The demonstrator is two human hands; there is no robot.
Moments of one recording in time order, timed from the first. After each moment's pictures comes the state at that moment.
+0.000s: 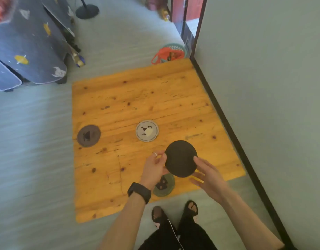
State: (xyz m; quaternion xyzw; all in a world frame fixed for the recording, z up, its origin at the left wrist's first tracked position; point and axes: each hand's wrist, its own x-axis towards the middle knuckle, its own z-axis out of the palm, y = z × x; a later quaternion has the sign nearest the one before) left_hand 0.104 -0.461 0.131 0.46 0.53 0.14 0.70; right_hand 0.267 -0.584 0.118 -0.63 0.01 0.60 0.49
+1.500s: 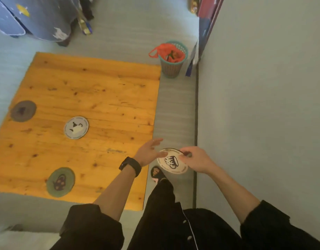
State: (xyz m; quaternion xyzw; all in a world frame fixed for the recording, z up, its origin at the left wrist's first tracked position) left_hand 0.513 -0.451 0.122 0.51 0.57 0.06 0.64; right_hand 0.722 -0.503 0.128 -0.67 -0.56 0.49 0.06
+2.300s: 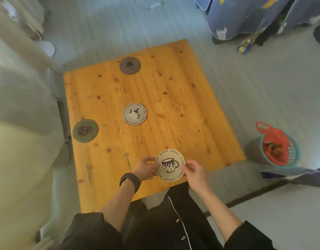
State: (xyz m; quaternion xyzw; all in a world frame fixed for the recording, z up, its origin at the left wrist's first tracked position) left_hand 0.474 -0.337 0.090 -0.11 0.71 0.40 0.57; right_hand 0.628 -0.186 0.073 -0.47 -0.70 0.54 -0.08
